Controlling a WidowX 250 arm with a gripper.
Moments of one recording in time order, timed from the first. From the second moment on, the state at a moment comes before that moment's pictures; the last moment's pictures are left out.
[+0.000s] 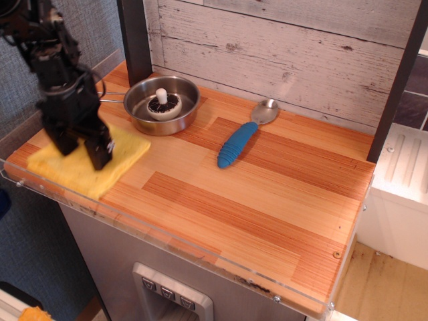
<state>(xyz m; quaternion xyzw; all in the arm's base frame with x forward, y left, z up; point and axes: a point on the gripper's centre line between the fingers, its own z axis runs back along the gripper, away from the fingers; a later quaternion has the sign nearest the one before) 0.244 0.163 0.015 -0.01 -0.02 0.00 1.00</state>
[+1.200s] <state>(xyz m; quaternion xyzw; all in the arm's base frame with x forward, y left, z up) 0.256 0.060 0.077 0.05 -0.04 -0.07 1.00</state>
